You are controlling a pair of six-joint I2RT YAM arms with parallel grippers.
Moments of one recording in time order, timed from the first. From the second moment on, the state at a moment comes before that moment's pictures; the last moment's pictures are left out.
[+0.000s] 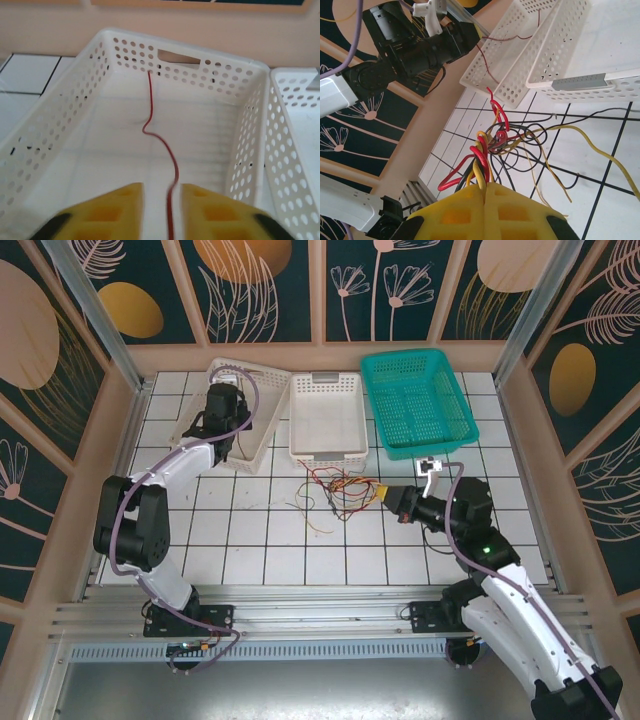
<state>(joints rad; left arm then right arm) -0.27 1.70 1.18 -0.01 -0.26 -0.22 0.41 0.59 0.50 -0.16 -0.57 0.68</state>
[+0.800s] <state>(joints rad) -0.34 1.21 0.99 -0.06 -0.06 -0.48 0.42 0.68 0.49 -0.06 -0.56 0.68</state>
